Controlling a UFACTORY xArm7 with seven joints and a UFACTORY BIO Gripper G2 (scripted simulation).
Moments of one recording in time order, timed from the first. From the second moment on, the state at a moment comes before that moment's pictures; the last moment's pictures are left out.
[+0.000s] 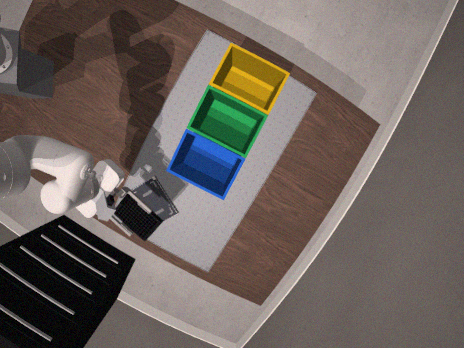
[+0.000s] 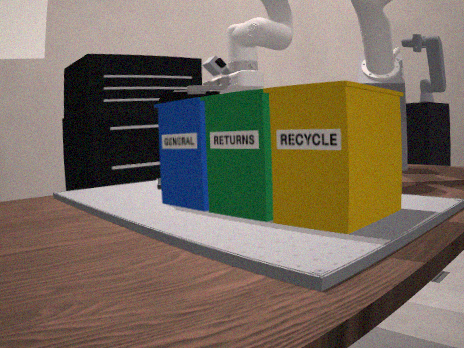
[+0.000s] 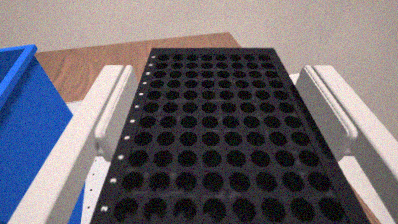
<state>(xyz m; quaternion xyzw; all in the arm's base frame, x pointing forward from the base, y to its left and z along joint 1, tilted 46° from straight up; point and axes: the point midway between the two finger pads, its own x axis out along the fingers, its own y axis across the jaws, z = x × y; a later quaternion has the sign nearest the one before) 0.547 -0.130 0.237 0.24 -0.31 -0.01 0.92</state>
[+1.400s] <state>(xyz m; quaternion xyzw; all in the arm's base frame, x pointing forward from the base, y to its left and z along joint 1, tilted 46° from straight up) 0.553 -0.025 0.303 0.20 -0.34 0.12 0.91</state>
